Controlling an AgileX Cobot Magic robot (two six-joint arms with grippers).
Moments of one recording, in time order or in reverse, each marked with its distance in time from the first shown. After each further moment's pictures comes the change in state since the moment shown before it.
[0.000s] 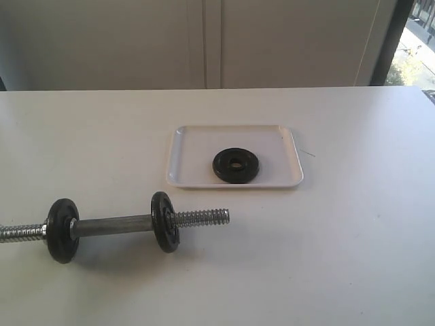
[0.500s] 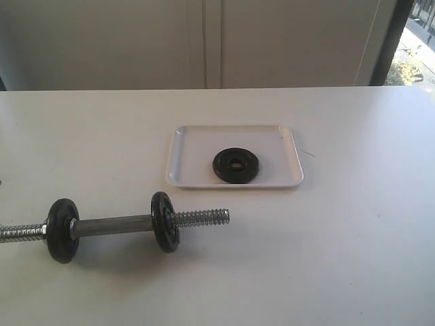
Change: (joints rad) left arm -0.198 0.692 -0.413 -0.104 0.614 0.504; right arm 0.000 0.000 0.000 0.000 0.000 0.000
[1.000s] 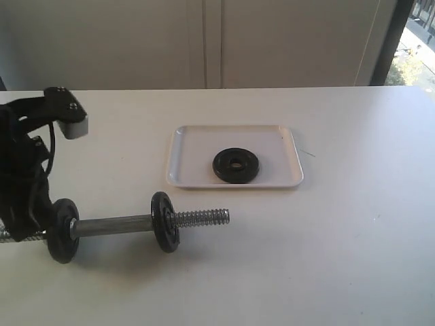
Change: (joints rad) left arm -0.244 0.358 -0.197 0.071 0.226 0.126; right arm 0.000 0.000 0.000 0.000 0.000 0.000
